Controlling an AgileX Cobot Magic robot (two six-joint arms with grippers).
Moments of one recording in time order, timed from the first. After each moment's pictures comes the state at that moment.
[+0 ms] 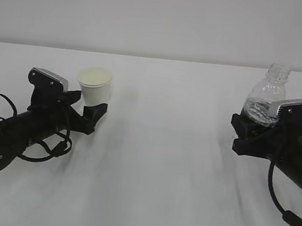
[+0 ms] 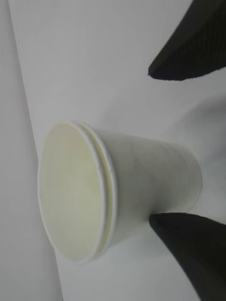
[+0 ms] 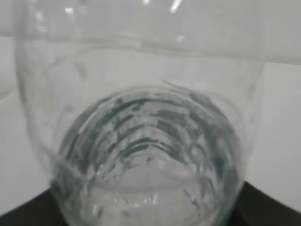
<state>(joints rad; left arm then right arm) -0.27 2.25 -0.81 0.22 -1.14 -0.09 0.15 1.94 -0.49 -0.21 -1.12 0.03</state>
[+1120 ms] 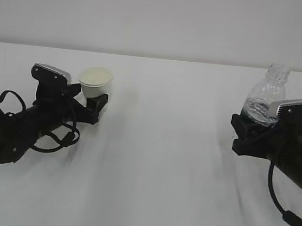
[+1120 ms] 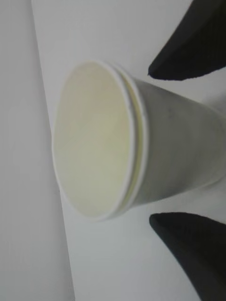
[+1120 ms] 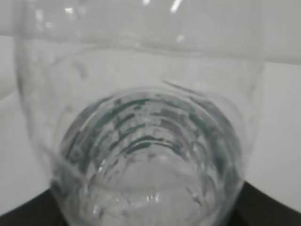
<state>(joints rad) -0.27 2.30 -0.91 0.15 -1.14 -0.09 0.15 1.94 -0.49 -0.21 -1.12 0.02</state>
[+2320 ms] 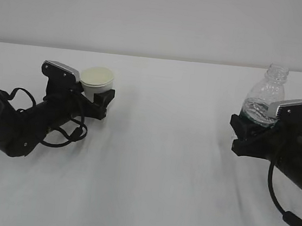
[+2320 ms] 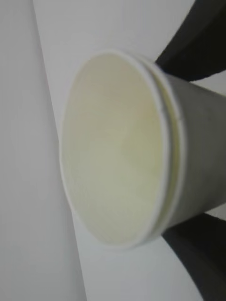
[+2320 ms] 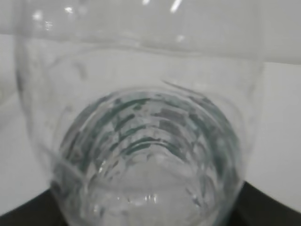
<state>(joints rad) -0.27 2.37 -1.02 0.19 -1.14 -0.09 0.15 1.94 -0.49 -0.22 -1.12 0.02</state>
